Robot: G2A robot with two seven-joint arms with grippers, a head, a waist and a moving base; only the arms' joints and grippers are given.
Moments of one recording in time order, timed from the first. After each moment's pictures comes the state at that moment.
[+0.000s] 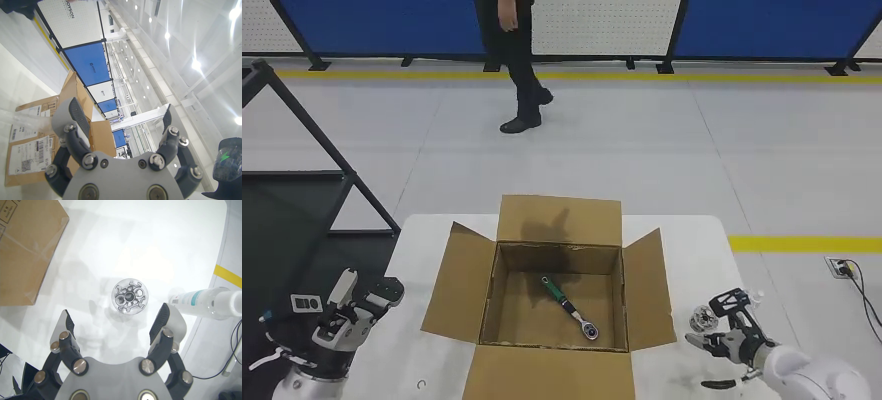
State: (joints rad) left arm 1.53 -1.15 -1.90 -1.89 -0.52 -0.28 -0.51; right arm -1.28 -1.26 1.74 -1.70 -1.14 -0.47 0.92
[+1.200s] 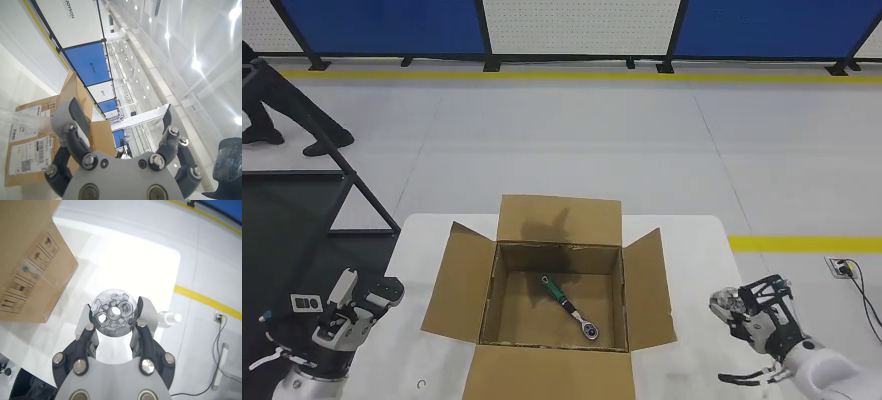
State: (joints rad) left arm 1.53 -1.15 -1.90 -1.89 -0.52 -0.28 -0.51; right arm -1.43 -1.21 1.85 -2.10 -1.09 -0.40 0.81
